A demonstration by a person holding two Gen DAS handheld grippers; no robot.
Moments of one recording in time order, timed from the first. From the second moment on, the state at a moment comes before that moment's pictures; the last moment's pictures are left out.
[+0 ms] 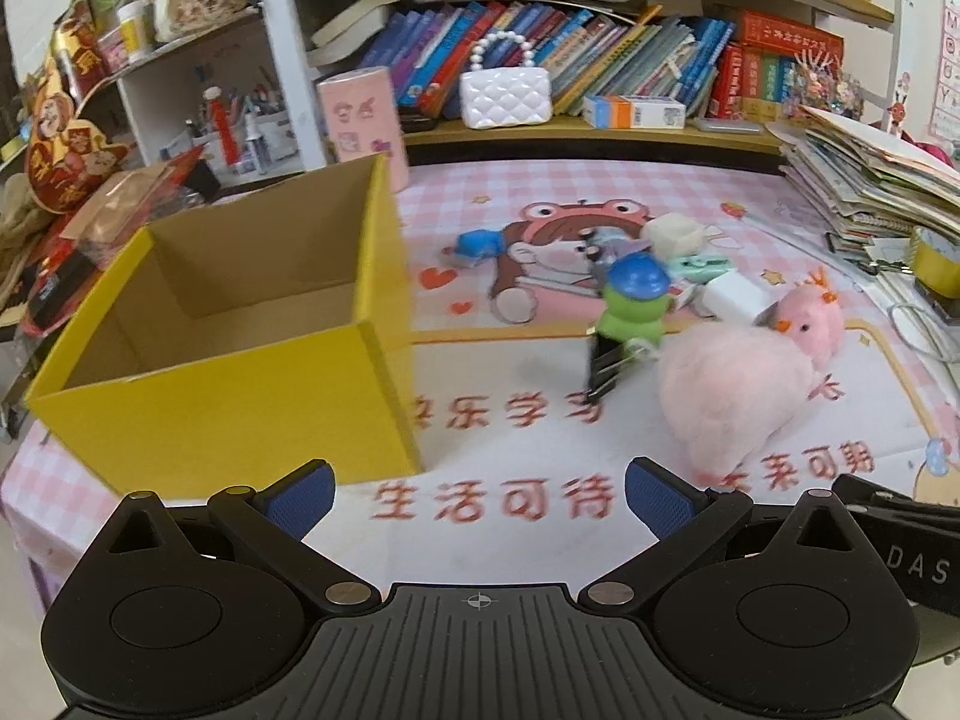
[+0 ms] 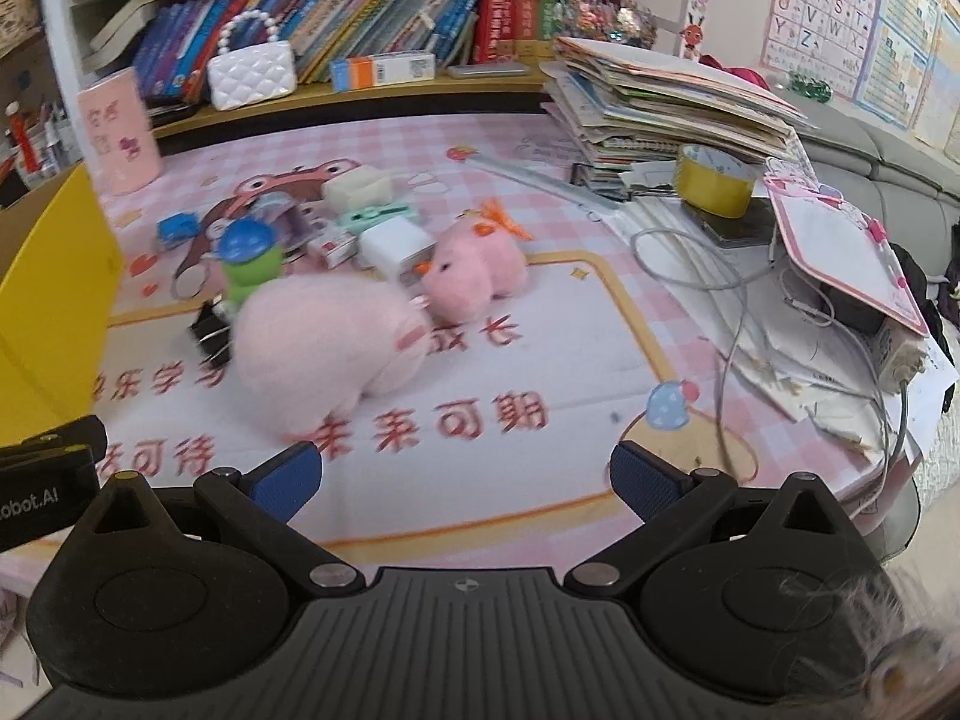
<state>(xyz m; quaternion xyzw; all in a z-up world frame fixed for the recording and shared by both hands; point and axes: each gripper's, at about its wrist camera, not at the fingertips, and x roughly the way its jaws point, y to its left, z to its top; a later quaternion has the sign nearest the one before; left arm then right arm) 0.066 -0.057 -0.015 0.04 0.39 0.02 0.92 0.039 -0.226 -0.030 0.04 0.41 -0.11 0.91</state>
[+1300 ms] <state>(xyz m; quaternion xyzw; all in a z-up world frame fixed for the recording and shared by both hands) 0.168 -0.167 -0.056 0.05 0.43 -0.12 0.89 0.208 -0.324 -0.065 0.15 0.43 0.00 0.89</state>
